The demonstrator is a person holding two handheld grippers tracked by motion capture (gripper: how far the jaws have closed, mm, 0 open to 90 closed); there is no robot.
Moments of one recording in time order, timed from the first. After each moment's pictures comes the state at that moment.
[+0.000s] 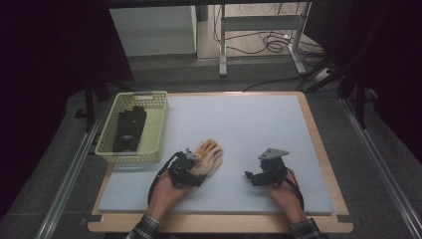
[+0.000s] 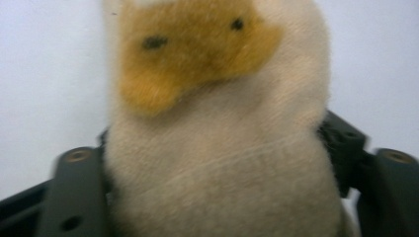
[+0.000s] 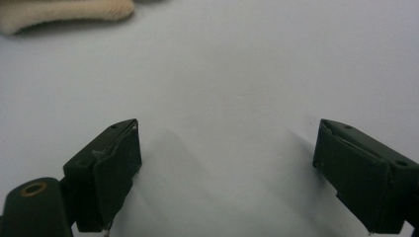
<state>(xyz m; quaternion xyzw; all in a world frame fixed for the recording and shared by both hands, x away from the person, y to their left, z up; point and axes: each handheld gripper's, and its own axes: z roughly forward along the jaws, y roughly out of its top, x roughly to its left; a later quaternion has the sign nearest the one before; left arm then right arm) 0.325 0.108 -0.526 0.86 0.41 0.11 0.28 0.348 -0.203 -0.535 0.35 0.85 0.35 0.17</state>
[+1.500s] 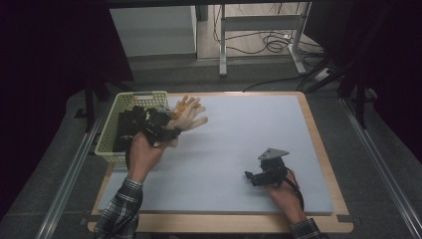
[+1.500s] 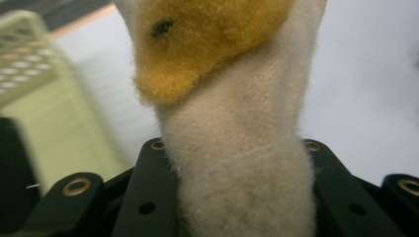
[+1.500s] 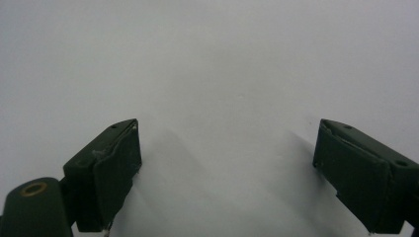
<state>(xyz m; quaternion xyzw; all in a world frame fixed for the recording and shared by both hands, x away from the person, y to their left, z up) 0.378 0.179 -0.402 0.81 0.46 0.19 0.31 0.348 -0.203 -0.535 0.35 0.85 0.35 0.17</state>
